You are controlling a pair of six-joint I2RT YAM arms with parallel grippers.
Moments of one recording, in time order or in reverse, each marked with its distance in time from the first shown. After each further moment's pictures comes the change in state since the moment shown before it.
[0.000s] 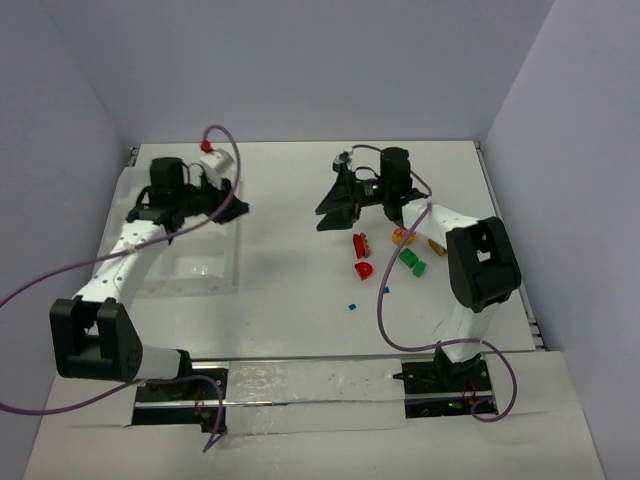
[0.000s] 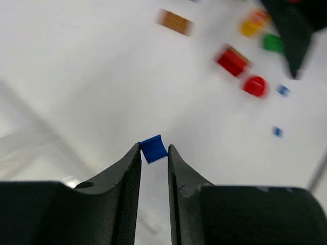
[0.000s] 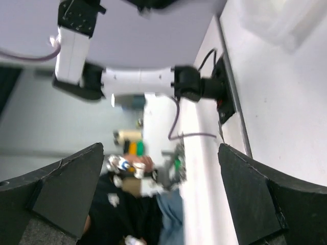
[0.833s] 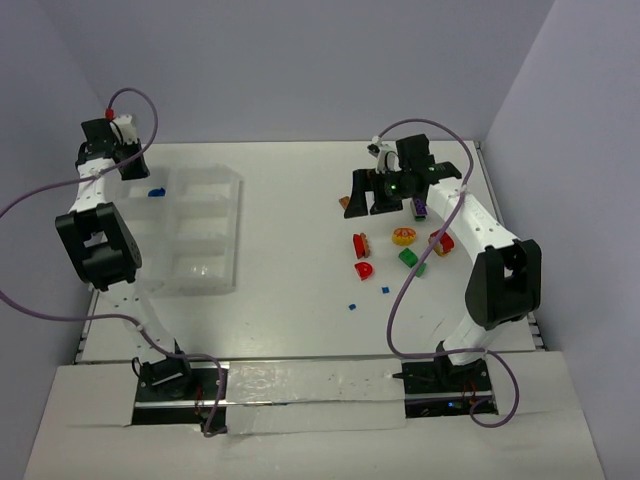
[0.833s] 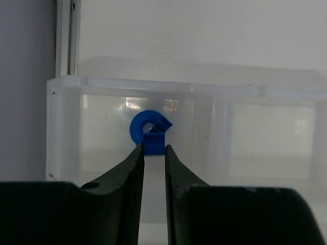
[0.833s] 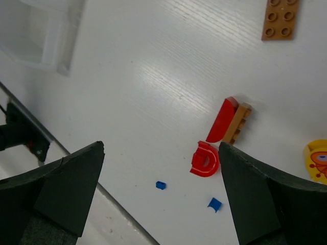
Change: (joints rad) left arm 0.505 0.775 0.809 -0.218 -0.550 -0.035; right arm -0.108 -0.160 0.282 -1.219 0.858 -1.108
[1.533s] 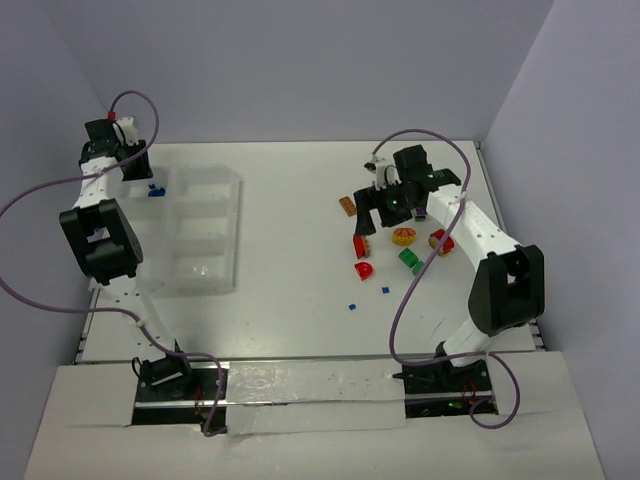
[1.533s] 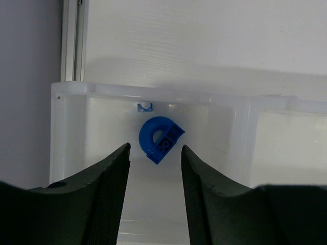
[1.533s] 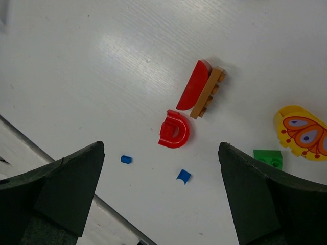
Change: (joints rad) left arm -0.001 0.065 0.069 -0.020 -0.032 0.005; right arm 0.027 -0.051 -0.075 -0.102 0.135 -0.199
